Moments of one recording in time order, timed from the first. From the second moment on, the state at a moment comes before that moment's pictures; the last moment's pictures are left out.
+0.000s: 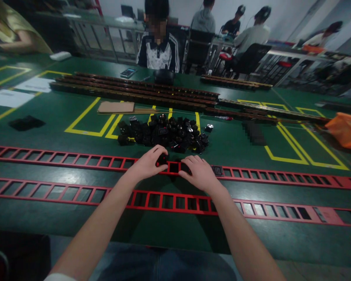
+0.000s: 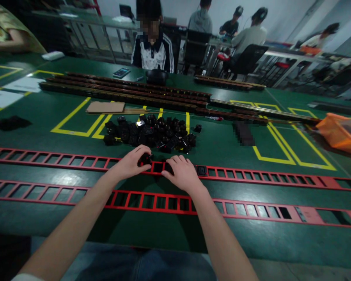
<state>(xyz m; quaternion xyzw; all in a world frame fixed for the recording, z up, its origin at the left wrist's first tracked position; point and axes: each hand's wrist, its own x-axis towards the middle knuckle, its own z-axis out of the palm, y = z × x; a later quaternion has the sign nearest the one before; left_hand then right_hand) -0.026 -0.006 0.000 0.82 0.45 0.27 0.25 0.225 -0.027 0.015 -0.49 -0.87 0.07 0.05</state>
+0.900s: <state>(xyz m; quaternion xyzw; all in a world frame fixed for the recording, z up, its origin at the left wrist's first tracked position) -0.025 -0.010 0.002 0.83 0.42 0.31 0.21 0.224 -0.028 0.018 -0.49 -0.87 0.07 0.05</state>
